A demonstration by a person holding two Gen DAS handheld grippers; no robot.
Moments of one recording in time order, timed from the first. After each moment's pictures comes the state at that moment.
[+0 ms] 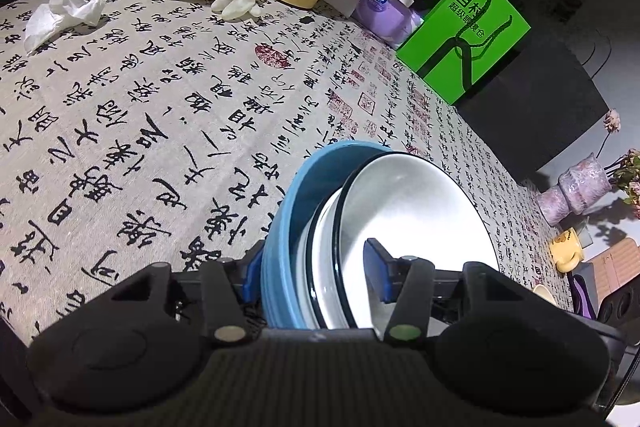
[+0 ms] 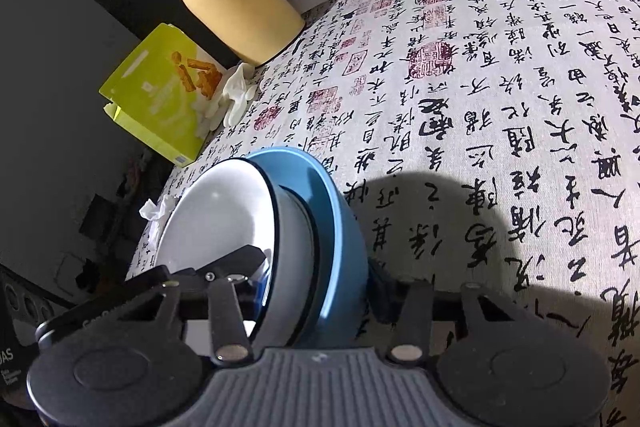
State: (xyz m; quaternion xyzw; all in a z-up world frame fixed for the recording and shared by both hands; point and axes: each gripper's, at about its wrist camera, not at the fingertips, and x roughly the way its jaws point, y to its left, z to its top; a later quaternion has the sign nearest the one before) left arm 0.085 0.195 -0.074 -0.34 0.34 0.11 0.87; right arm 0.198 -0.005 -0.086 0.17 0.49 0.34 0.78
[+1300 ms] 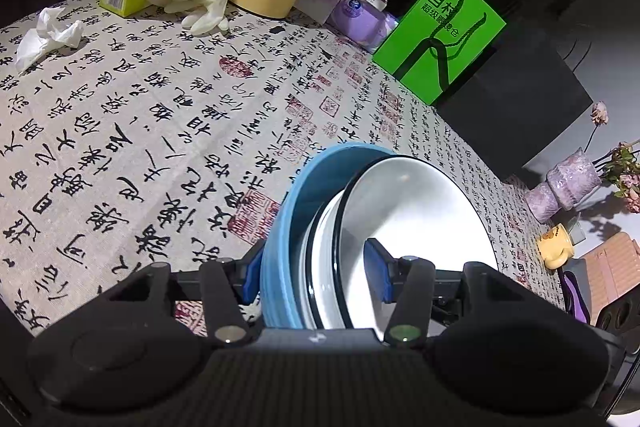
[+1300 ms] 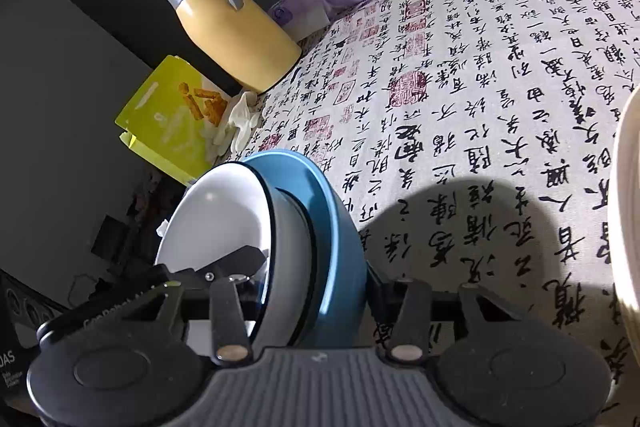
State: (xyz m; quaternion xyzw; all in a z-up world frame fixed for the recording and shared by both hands) left arm 0.085 0.156 -0.043 -0.33 0.33 0.10 0.88; right arm 0.186 -0.044 -0.064 0.20 0.47 0.34 0.79
